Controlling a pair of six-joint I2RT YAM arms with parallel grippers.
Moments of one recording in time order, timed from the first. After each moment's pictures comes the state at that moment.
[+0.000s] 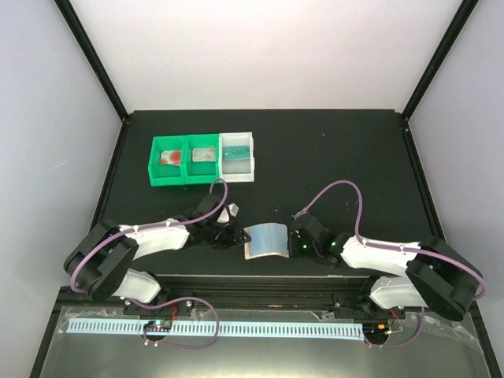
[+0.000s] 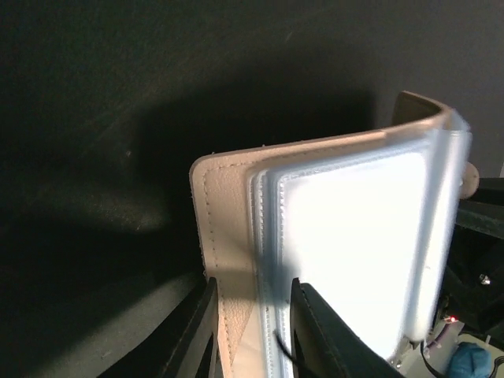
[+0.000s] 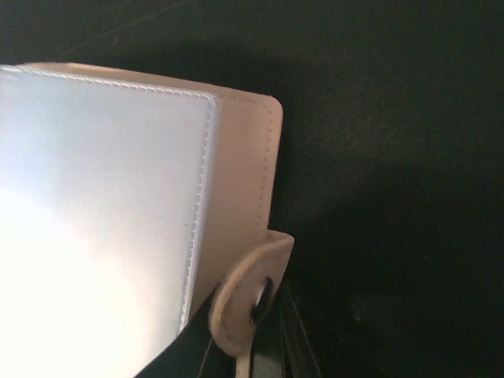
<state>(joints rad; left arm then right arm) -0.65 1.43 0.49 -0.01 0.52 -0.87 0.89 1.28 0.40 -0.07 0.00 0.76</state>
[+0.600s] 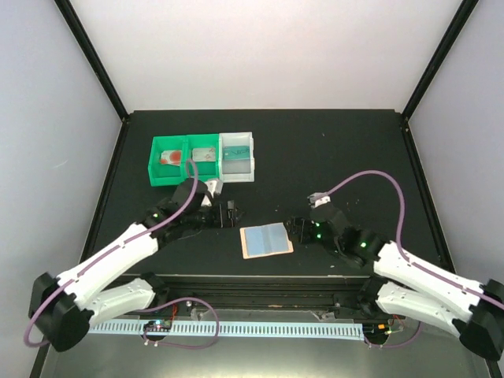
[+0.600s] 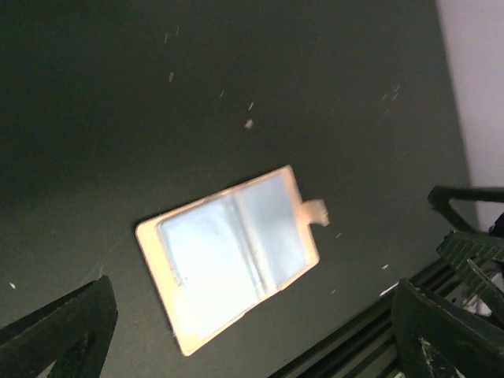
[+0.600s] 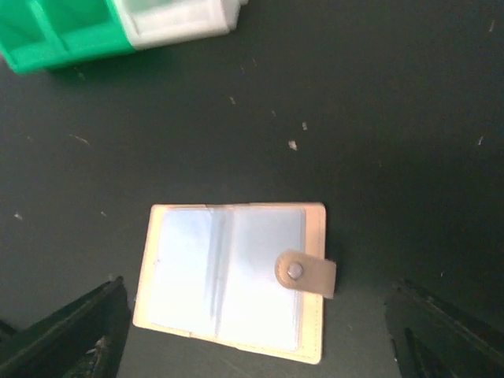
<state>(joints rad) -0.64 1.04 0.69 -0.44 0.27 -0.73 0.89 0.93 0.54 -0.36 0.15 0.74</state>
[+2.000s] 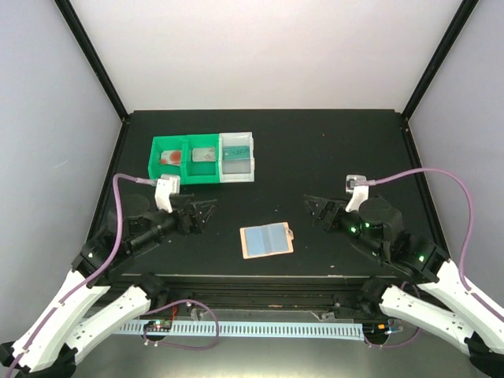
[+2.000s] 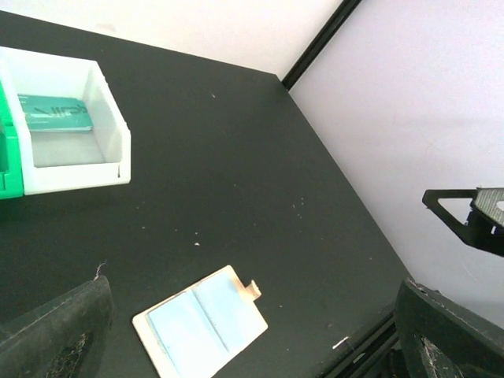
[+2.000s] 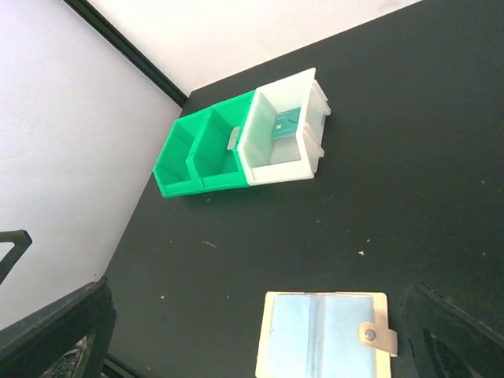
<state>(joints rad) -0.64 0.56 0.88 -0.65 0.12 -0.58 0.89 0.63 0.87 -0.63 0.23 0.76</state>
